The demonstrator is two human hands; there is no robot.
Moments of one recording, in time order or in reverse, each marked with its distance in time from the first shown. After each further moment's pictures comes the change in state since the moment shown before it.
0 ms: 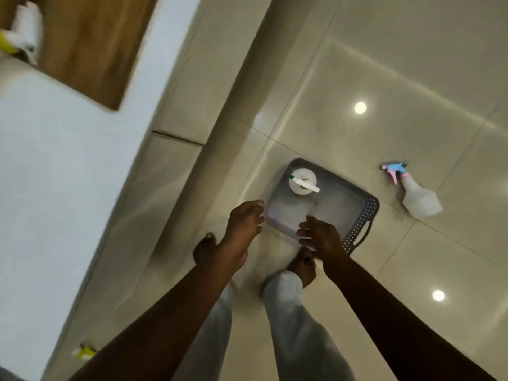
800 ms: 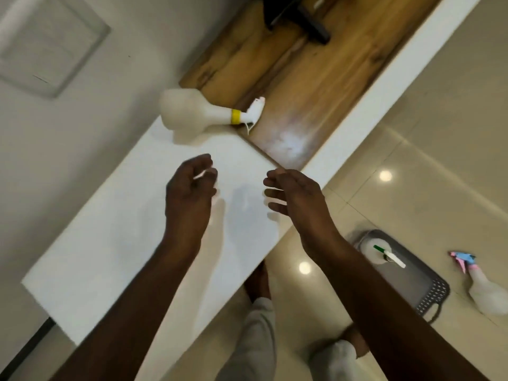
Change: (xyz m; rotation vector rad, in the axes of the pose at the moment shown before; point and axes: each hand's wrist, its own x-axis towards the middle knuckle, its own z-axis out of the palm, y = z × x) left_hand -0.078 0.183 -0.348 -0.138 0.464 0.628; right_hand -0.211 -0.173 0.331 -0.080 -0.287 -0.650
